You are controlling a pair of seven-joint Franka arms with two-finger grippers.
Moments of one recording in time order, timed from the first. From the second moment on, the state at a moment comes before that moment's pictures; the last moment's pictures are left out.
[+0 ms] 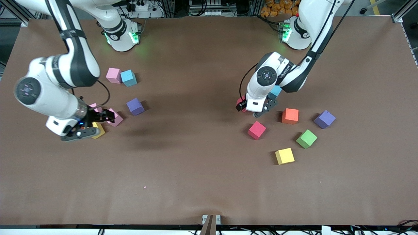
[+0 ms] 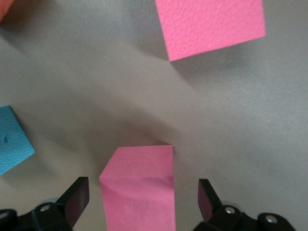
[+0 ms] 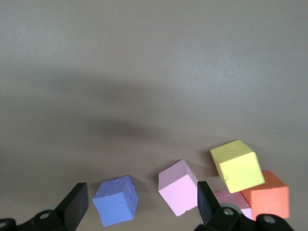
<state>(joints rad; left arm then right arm) -0.27 0.42 -0.36 -2.13 0.06 2.44 -1.28 0.17 0.27 -0.04 -1.86 0.06 2.04 -0.14</state>
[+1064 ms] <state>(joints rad) -0.36 0.45 -0.38 -2.13 0.18 2.48 -1.29 0.25 0.16 0.00 -2.36 0.10 2.54 -0.24</state>
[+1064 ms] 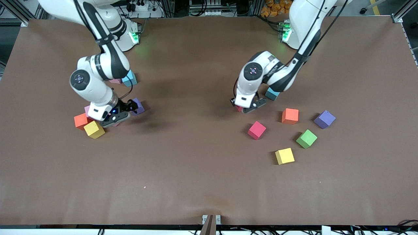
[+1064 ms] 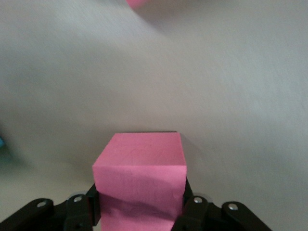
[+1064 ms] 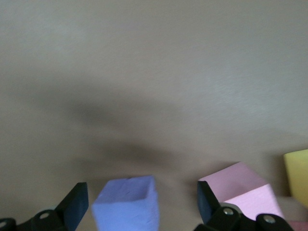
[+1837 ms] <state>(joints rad) -0.49 0.48 -0.53 -2.13 0.18 2.48 -1.16 0.29 0.18 -0.01 -2.56 0.11 2.81 -0.24</state>
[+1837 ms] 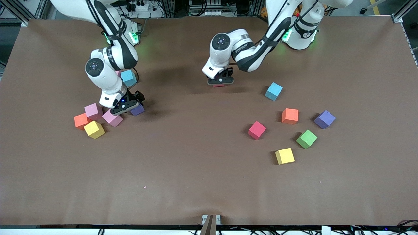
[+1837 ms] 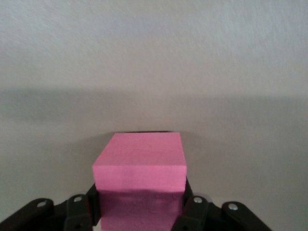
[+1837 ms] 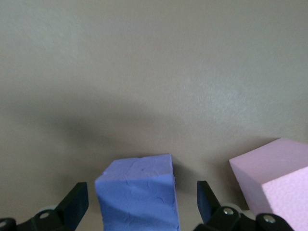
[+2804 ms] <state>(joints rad) -0.59 0.58 -0.54 -2.03 0.18 2.49 -1.18 0.30 0.23 0.00 -2.56 0.11 2.83 -0.24</state>
